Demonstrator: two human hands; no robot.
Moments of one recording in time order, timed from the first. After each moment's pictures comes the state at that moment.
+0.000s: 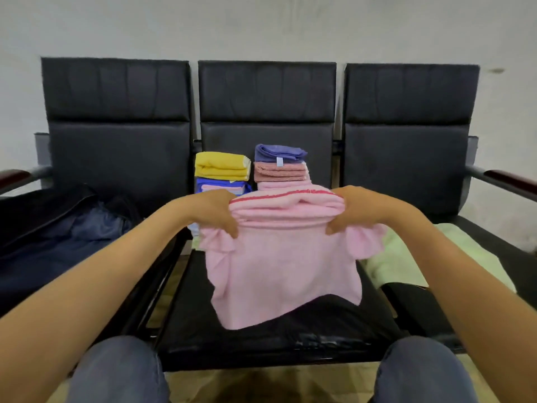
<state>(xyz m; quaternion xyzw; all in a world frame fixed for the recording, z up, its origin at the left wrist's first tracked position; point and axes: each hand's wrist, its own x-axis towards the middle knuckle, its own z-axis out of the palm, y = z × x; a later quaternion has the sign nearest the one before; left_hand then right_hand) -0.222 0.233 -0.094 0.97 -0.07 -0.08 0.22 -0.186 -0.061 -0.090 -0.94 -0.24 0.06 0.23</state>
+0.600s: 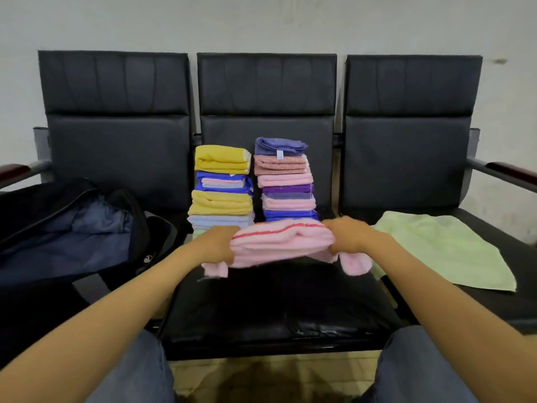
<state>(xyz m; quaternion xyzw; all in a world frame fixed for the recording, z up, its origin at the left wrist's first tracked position) -0.213 0.236 -0.193 0.98 -0.06 -0.07 0.16 -0.168 -0.052 -0.171 -0.98 -0.18 0.06 -0.01</state>
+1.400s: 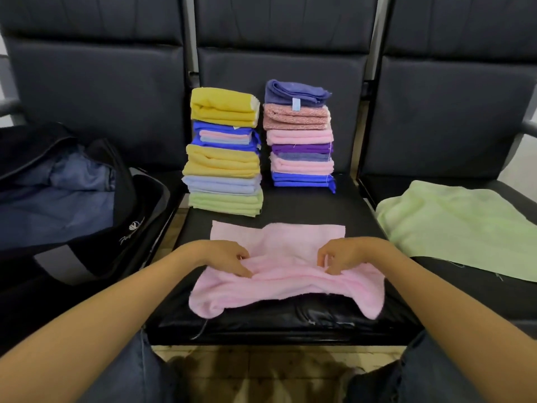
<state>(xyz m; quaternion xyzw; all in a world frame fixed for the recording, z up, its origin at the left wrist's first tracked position) -0.178 0.245 -0.287 0.93 -0.08 -0.32 0.15 -0.118 -0.033 -0.278 -0.91 -0.24 0.34 0.00</state>
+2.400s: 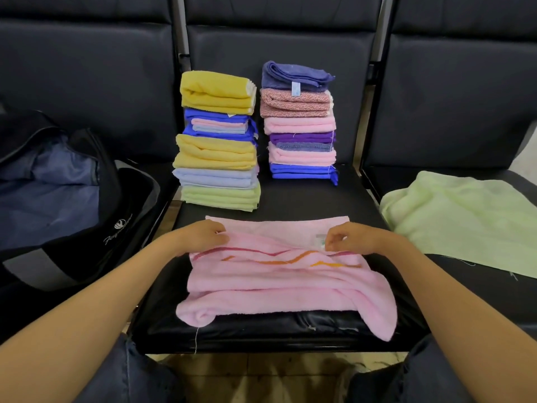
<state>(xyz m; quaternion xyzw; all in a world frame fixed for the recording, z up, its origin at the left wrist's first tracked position) -0.163 0.276 -0.288 0.94 0.02 -0.19 0.27 -0.086 -0.063 -0.296 -0.91 -0.21 0.28 0.22</state>
